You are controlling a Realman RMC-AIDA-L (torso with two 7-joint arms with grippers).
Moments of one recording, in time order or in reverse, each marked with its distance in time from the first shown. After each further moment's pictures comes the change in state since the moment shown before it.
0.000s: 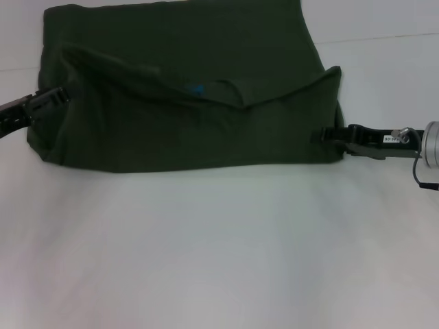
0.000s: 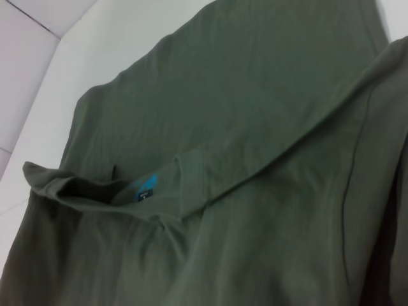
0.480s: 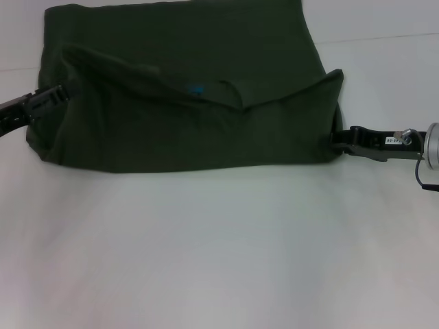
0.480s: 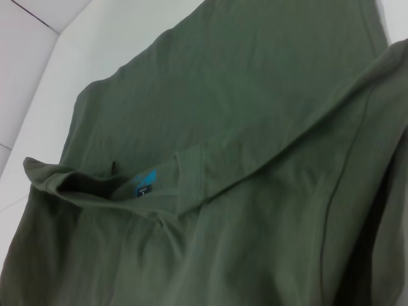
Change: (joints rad) left arm -0.002 0.000 -0.004 0.000 -0.001 0.000 0.000; right arm -0.004 -0.006 -0.003 0.001 -0.003 -0.011 0.005
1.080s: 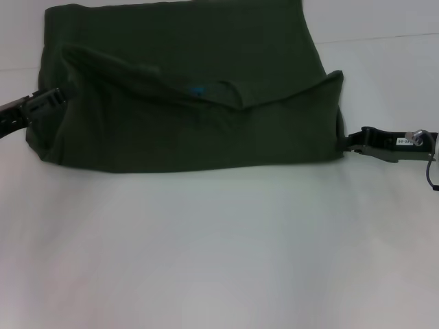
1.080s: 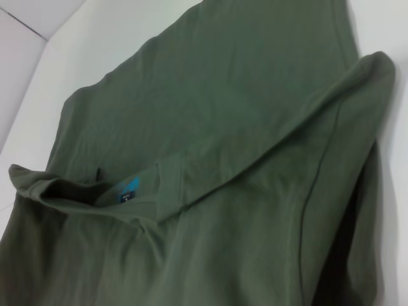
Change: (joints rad) left arm 0.008 0.000 -0.002 0.000 -0.001 0.000 0.001; right arm -0.016 -0.018 0.006 0.002 0.000 0.000 0.001
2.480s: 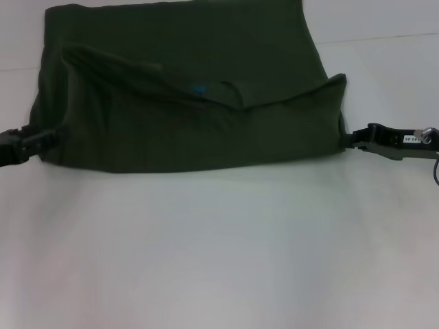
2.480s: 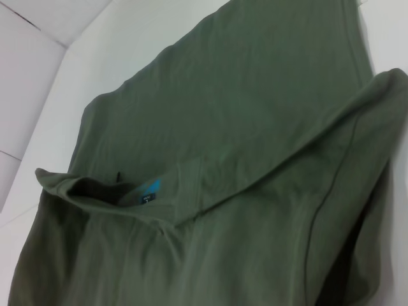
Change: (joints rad) left arm 0.025 0.021 0.007 0.060 0.173 -0.003 0.040; right arm -0.011 -0.008 0.036 -0.014 0.007 -0.062 -0.017
